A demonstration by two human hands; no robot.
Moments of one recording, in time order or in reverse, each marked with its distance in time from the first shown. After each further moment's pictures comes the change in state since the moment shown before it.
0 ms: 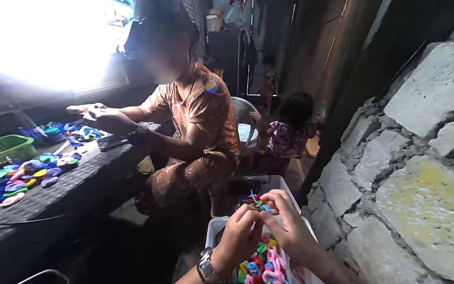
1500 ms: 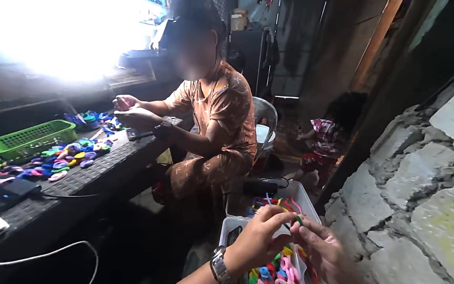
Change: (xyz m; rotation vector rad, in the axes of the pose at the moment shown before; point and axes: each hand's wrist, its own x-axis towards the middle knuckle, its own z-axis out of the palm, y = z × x) left_hand -0.009 -0.016 0.003 -0.074 -0.192 -0.028; right_hand -0.030 0.020 -0.006 0.859 -0.022 0.243
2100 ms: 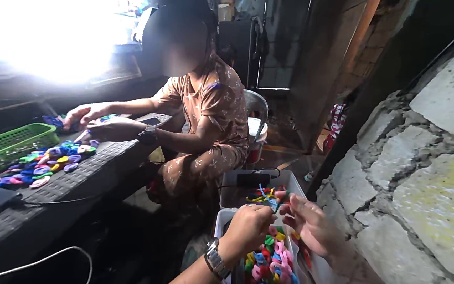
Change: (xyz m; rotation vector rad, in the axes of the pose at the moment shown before) left_hand -0.001 0.002 -0.004 0.259 -0.204 -0.196; right_hand 0.019 -0.019 0.006 -0.041 0.163 0.269
